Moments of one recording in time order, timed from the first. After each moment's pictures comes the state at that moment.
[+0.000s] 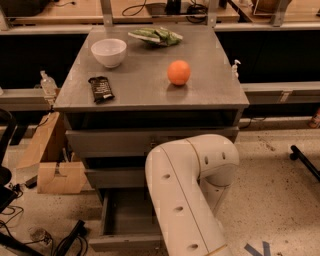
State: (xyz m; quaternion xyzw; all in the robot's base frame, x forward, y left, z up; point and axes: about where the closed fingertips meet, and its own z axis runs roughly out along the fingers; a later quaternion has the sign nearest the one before) arm 0.453 -0.130 0.184 -0.72 0.68 -0.02 0.13
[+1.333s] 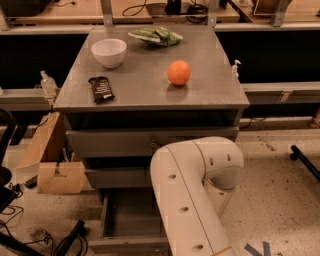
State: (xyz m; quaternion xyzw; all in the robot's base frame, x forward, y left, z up) arm 0.432 -0.127 0.182 -0.73 0.66 -0.01 0.14
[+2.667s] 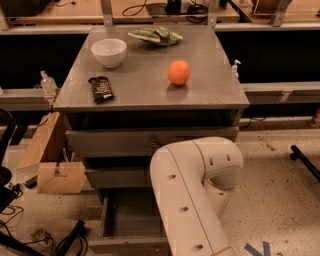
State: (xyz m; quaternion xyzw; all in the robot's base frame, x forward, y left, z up) arm 0.432 -0.126 0.182 -0.74 0.66 -0.01 0.14
